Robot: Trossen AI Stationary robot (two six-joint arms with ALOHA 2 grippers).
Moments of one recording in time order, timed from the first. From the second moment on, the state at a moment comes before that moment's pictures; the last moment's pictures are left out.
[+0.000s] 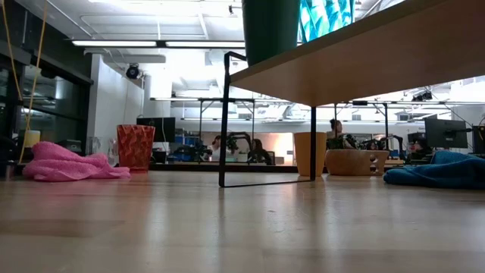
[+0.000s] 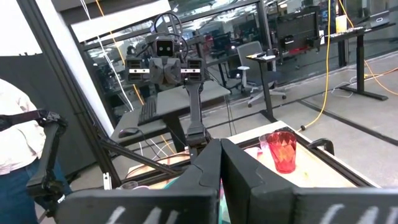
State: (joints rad) left arm -0.16 0.69 0.87 -0.06 -0.30 -0.24; right arm 0.18 0.65 0.89 -0.18 0.30 0.24
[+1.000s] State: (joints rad) left arm -0.16 0.73 0.88 -0.06 -0.40 -0.29; right arm 0.18 0.65 0.89 -0.18 0.30 0.25
